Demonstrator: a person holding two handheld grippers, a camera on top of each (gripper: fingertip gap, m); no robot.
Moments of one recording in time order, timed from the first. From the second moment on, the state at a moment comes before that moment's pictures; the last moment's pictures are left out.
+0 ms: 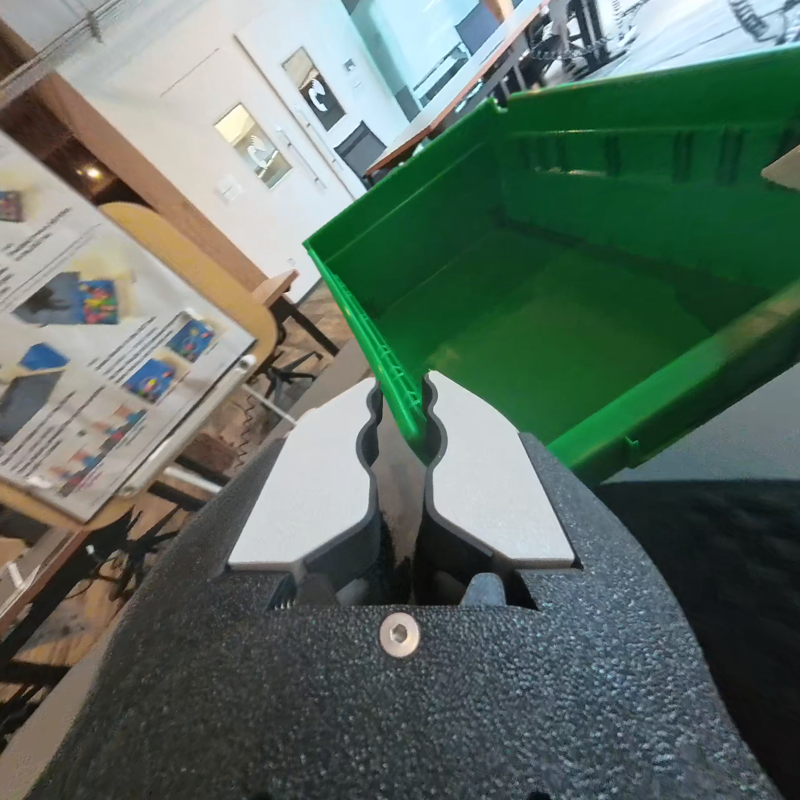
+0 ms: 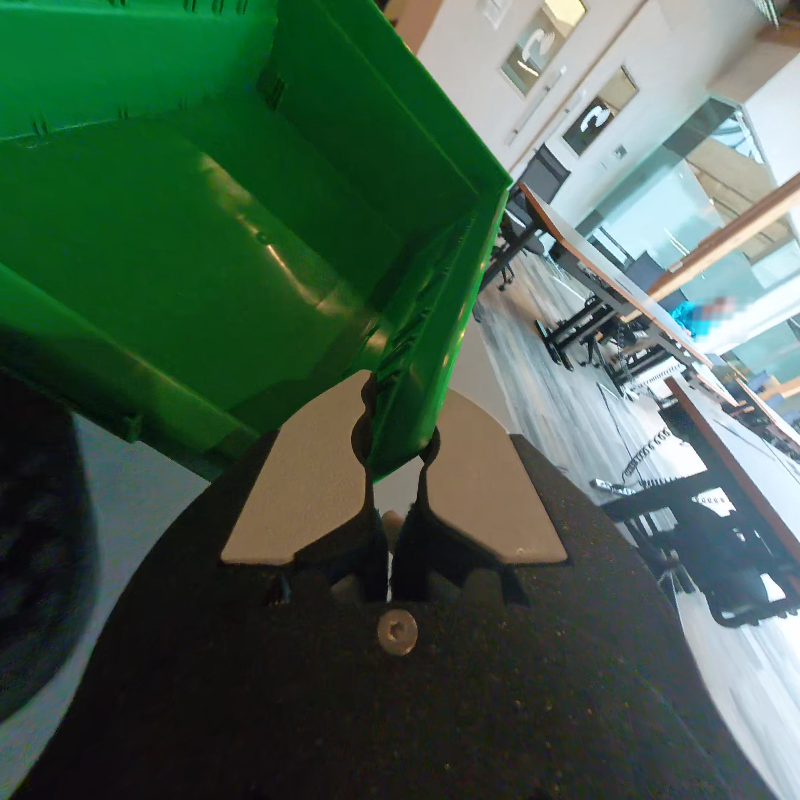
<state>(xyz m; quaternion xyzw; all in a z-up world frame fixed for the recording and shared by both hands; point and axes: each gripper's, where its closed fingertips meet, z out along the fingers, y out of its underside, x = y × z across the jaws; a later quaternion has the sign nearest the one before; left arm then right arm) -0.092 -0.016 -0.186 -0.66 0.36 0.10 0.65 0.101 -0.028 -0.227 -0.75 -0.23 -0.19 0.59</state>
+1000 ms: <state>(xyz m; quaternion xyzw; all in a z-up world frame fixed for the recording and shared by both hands) 0.041 0.052 -0.272 -0.68 0.43 0.02 0.60 0.229 -0.008 -0.293 -0.80 -0.17 -0.25 0.51</state>
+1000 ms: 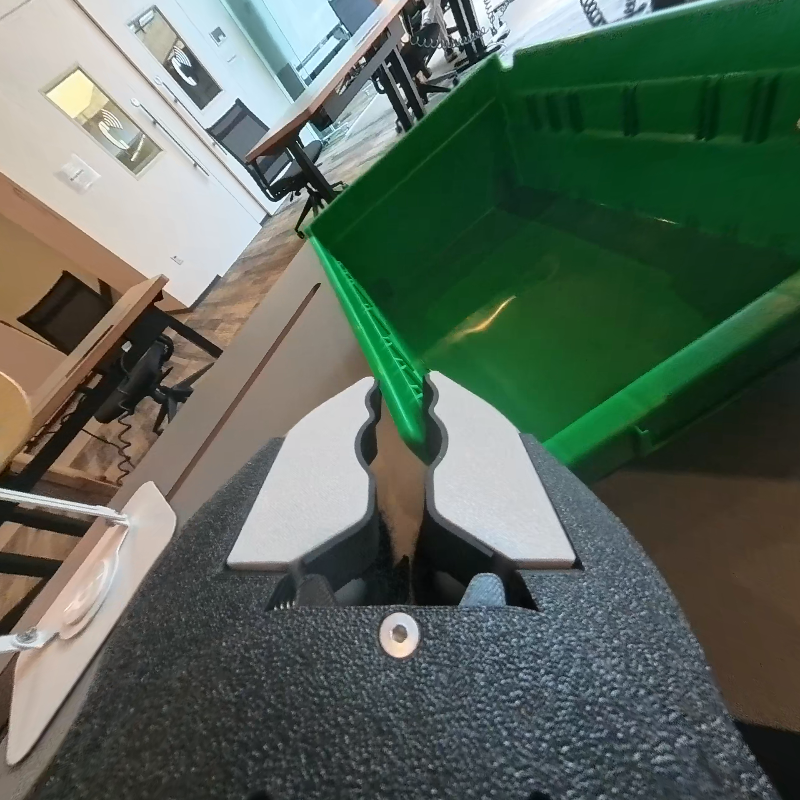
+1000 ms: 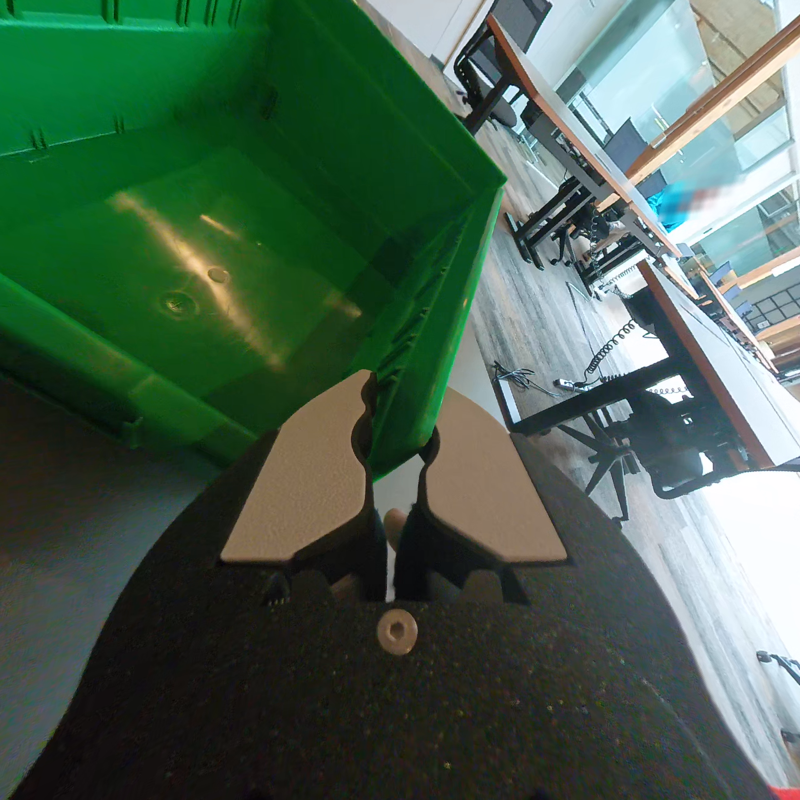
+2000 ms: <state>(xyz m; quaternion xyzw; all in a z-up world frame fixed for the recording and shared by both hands) -0.222 -0.057 -0.106 -0.69 0.28 0.02 0.67 -0.015 -0.028 -0.121 -0.63 -0.32 0.13 0.70</state>
